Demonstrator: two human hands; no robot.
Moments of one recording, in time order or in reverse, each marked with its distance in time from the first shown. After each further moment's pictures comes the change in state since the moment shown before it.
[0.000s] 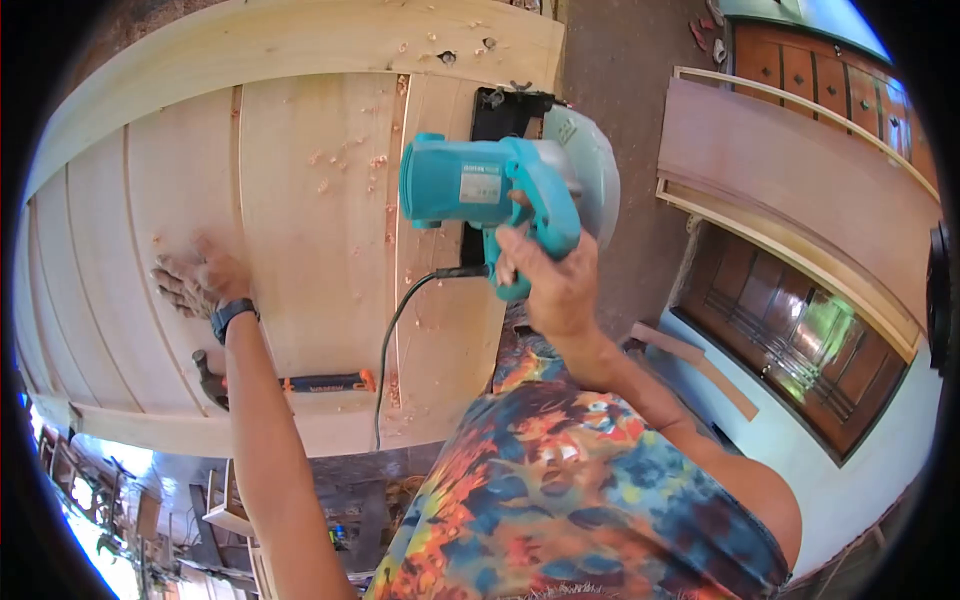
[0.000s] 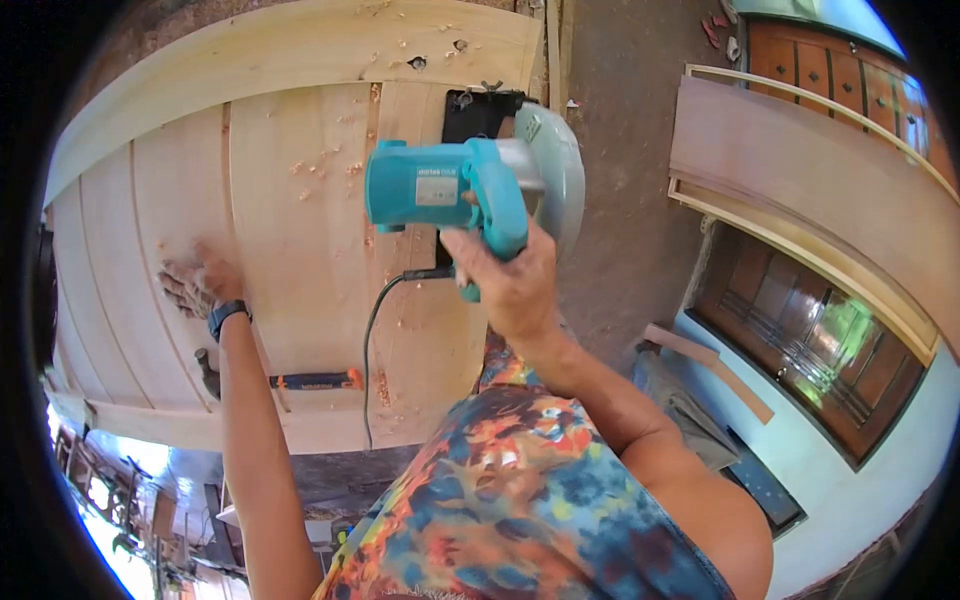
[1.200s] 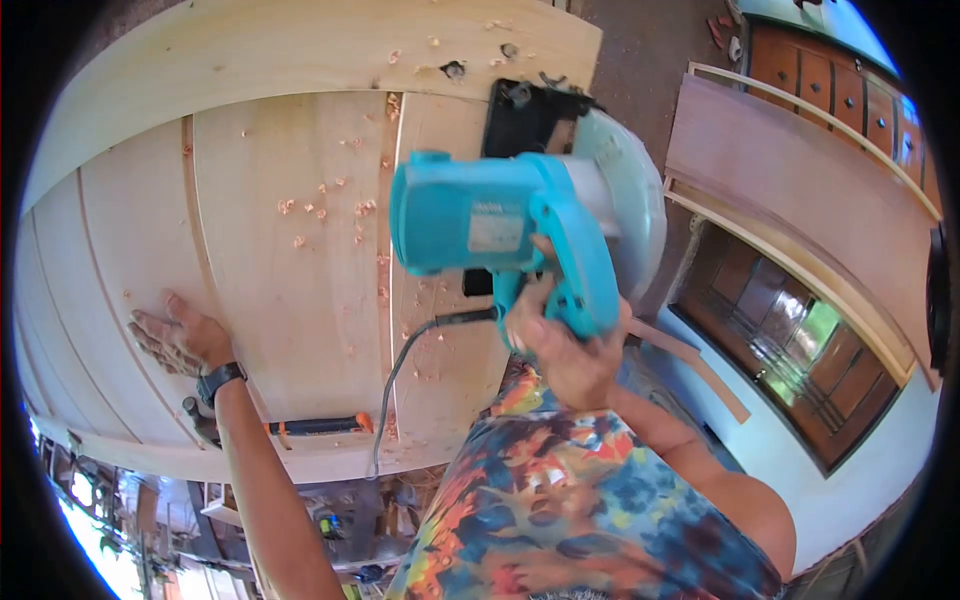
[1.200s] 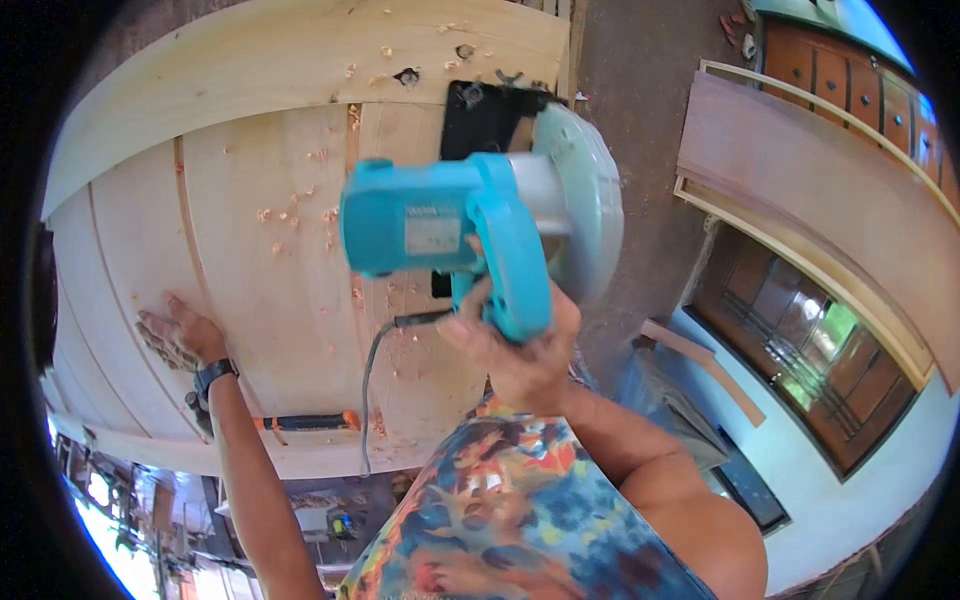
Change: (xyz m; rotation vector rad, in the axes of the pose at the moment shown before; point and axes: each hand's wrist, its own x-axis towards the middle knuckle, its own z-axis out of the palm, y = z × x) left_hand 0.003 -0.016 0.003 -0.071 0.076 0.105; right_hand 0.025 0.008 -0.011 0.026 -0.115 -0.042
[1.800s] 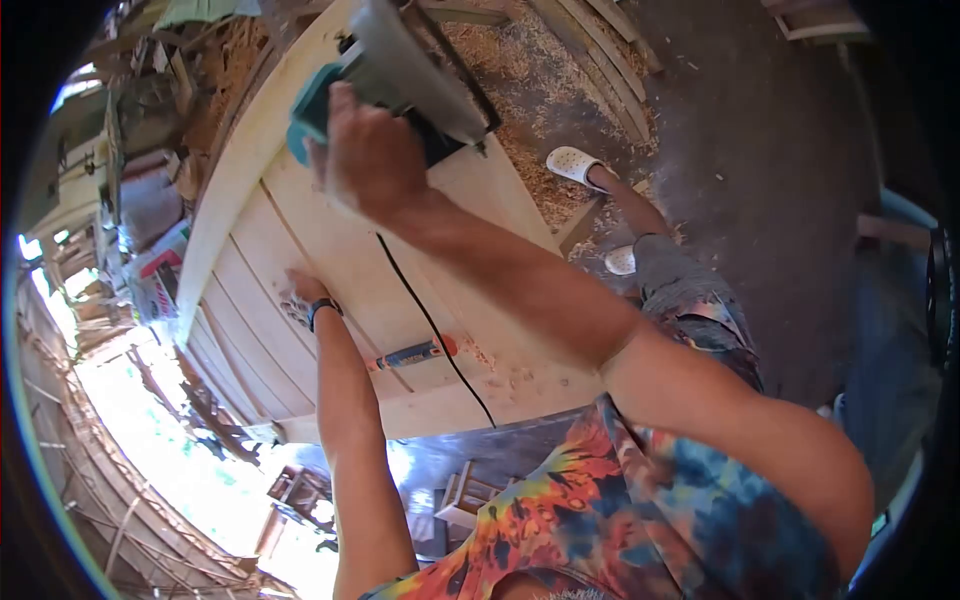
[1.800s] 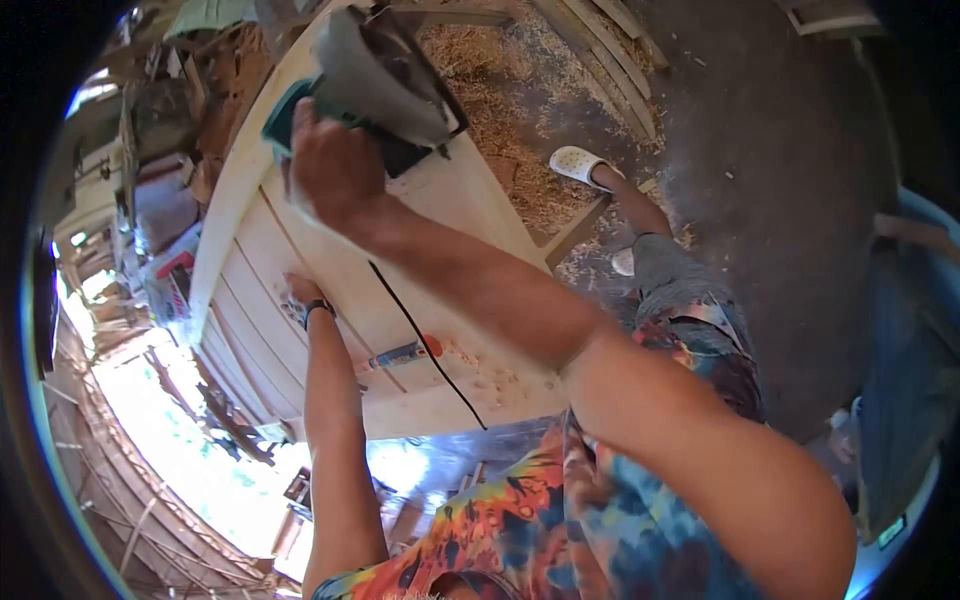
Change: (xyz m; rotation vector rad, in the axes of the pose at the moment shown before) left_hand 0.077 -0.028 0.056 -0.195 -0.057 0.107; right_hand 0.011 0.045 0.037 -0.308 0.516 -0.463
